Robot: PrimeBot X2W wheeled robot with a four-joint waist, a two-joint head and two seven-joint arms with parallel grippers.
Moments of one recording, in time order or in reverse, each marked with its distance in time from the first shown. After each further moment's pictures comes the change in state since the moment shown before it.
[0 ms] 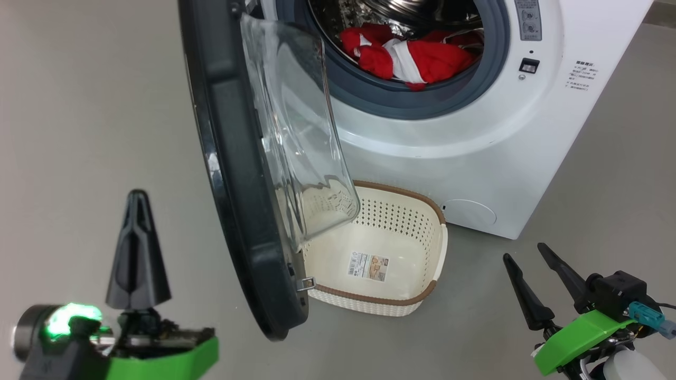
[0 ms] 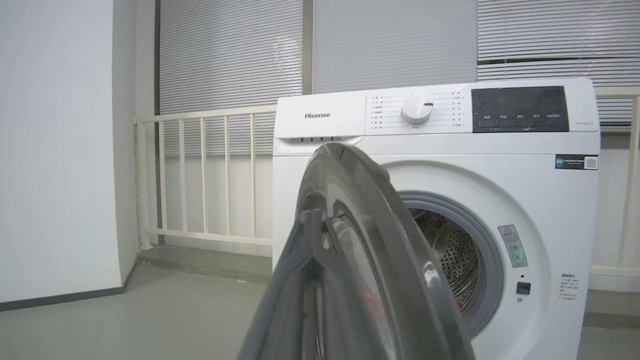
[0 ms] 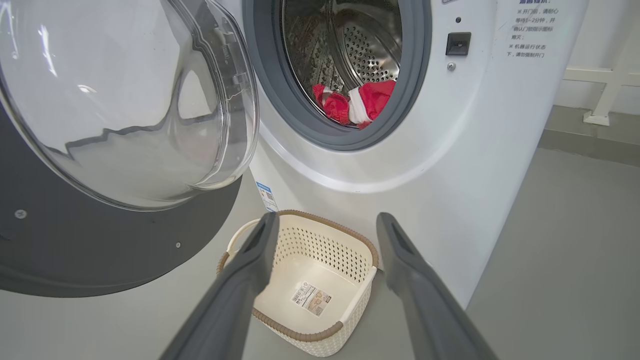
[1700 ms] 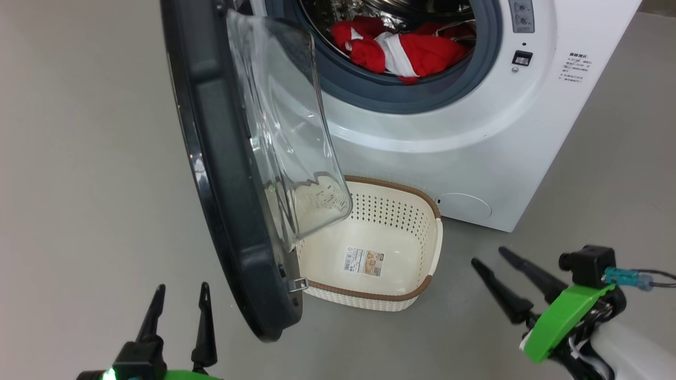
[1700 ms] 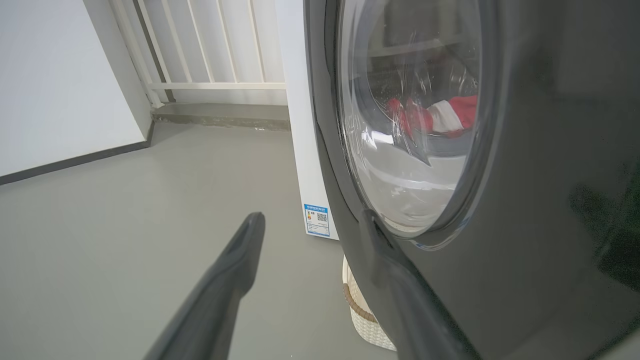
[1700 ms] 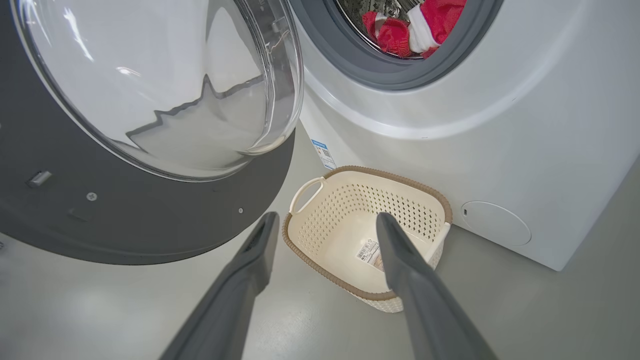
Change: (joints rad) left arm 0.033 0.000 -0.030 0.487 0.057 0.007 0.002; right arm -0.249 -0.227 0.552 0.122 0.556 0.000 0.001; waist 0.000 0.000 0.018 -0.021
